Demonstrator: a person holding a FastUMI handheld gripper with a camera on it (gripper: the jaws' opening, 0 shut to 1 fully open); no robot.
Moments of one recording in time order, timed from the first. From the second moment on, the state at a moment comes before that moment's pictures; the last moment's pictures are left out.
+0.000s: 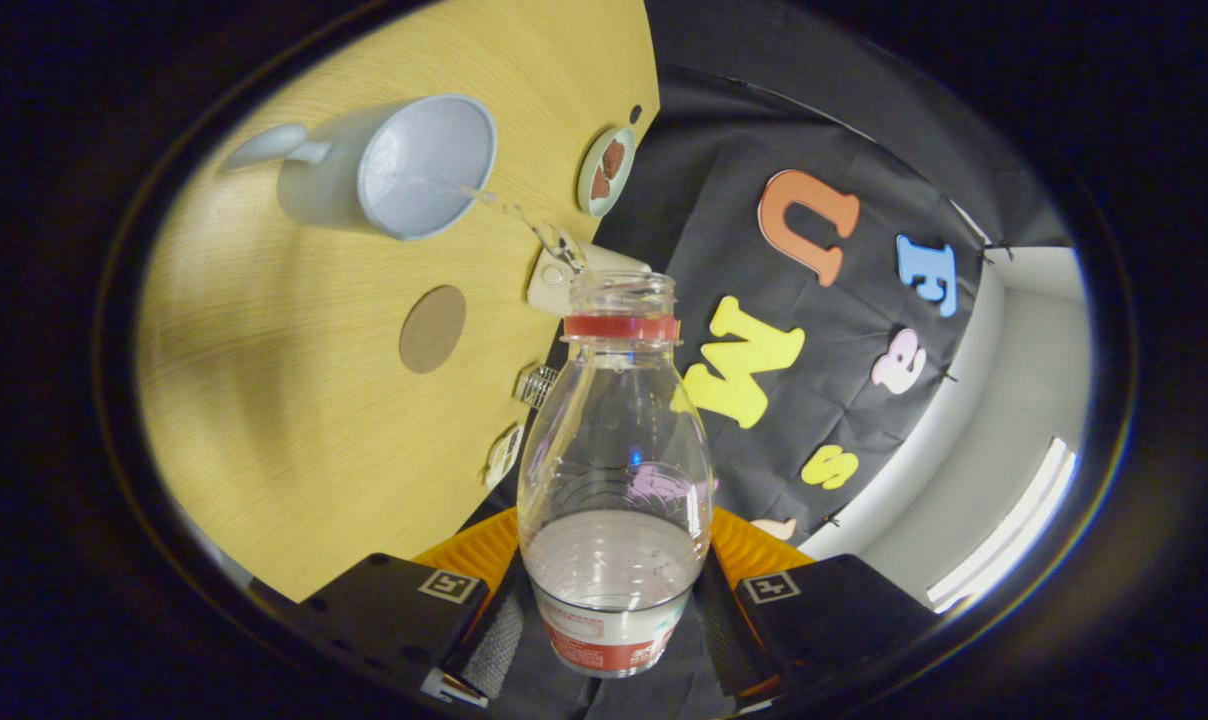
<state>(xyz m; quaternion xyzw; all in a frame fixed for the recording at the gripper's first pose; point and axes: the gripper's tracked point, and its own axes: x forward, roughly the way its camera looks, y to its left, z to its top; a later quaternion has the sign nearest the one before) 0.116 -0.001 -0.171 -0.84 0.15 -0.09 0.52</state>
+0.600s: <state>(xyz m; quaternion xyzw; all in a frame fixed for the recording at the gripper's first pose) 0.117 0.007 -0.166 -0.86 0.13 -0.09 0.48</state>
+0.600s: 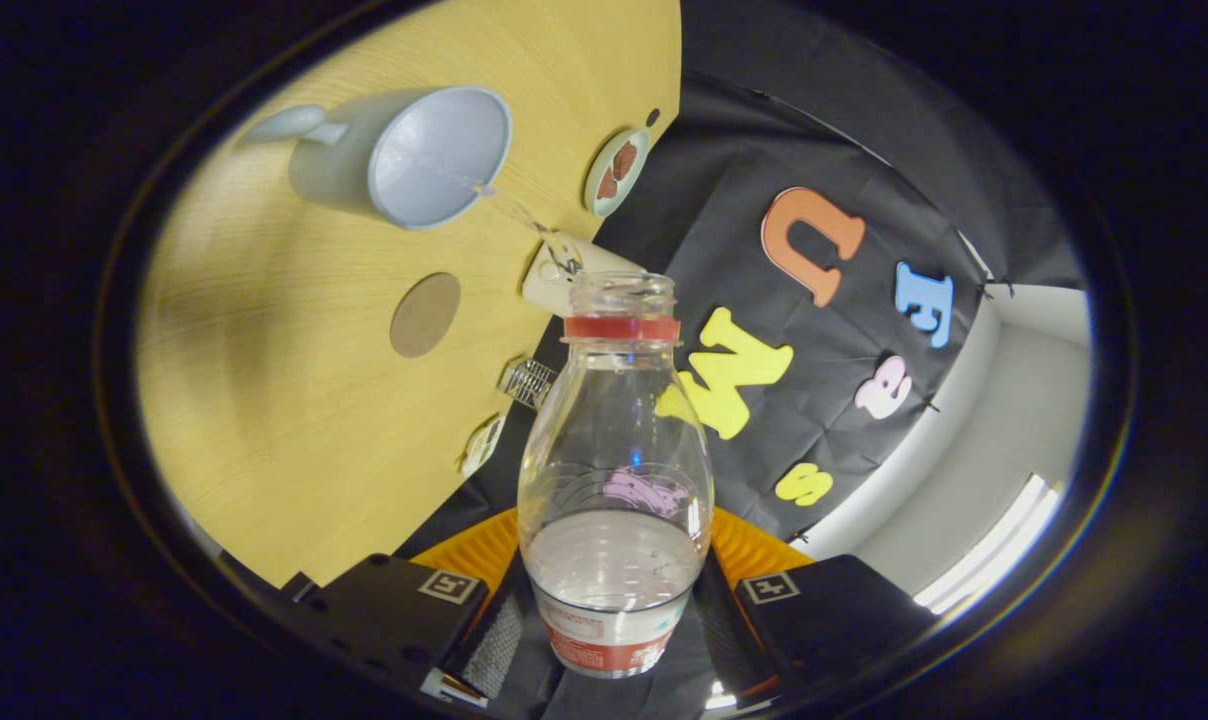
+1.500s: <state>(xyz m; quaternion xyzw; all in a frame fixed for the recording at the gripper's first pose) 0.120 0.029 -0.157 -0.90 0.11 -0.09 0.41</state>
